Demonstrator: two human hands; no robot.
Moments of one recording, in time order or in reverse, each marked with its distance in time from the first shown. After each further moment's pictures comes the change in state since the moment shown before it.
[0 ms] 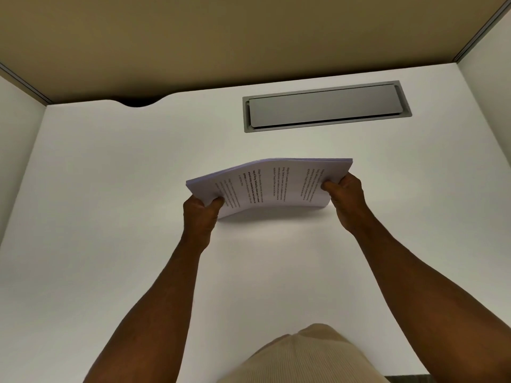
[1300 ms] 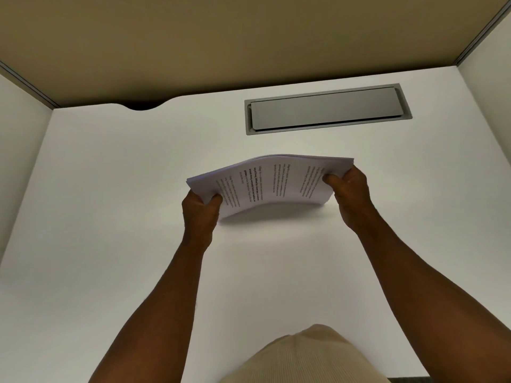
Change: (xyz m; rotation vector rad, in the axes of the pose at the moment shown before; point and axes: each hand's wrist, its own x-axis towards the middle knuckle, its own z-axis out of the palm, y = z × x) left_hand -0.006 0.016 0.002 0.011 0.068 0.070; right_hand -0.007 -0.019 0.002 0.052 -0.015 -0.100
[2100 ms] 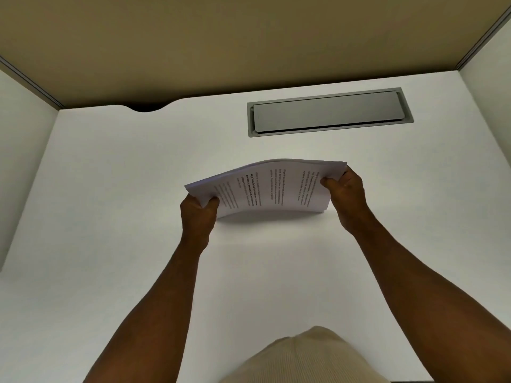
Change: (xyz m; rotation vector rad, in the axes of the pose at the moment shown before) left_hand -0.003 0.002 -0.008 0.075 0.023 0.003; right_hand -0.005 -0.003 0.006 -0.100 -0.007 -0.004
